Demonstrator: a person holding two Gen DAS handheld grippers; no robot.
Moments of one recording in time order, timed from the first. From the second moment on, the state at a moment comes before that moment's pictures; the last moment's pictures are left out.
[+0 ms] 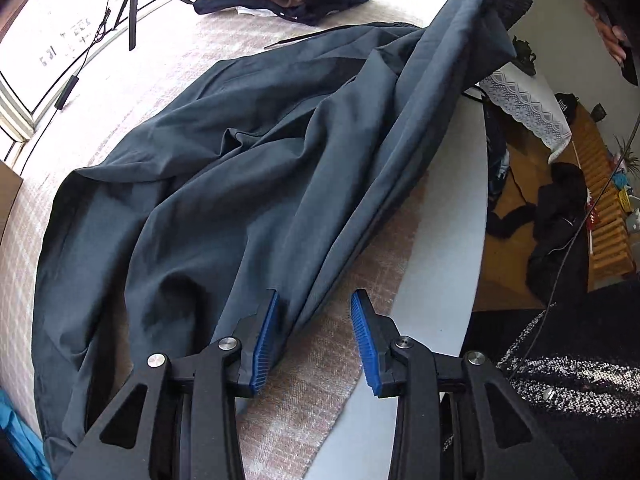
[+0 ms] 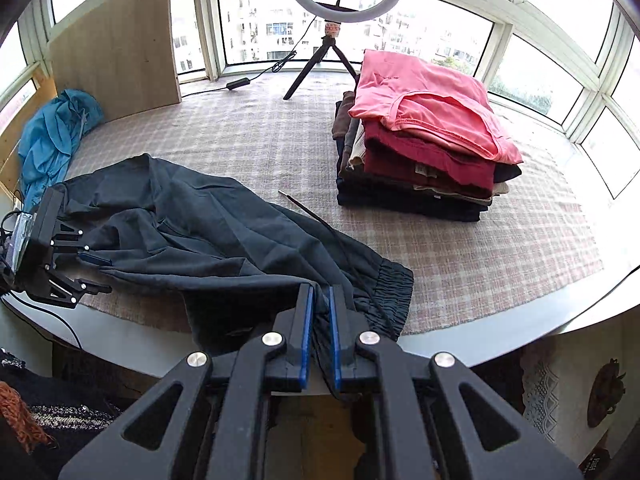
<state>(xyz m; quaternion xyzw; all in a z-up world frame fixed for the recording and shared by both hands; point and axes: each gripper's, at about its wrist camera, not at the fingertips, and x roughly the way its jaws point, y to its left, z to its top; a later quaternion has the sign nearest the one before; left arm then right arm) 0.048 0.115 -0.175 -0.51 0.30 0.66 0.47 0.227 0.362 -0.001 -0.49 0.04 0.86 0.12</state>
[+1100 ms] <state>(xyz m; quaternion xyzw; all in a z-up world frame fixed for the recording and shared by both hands) -0.027 -0.024 -0.113 -0.48 0.11 0.82 0.30 0.213 0.395 -0.012 -0.51 0.08 0.85 0.09</state>
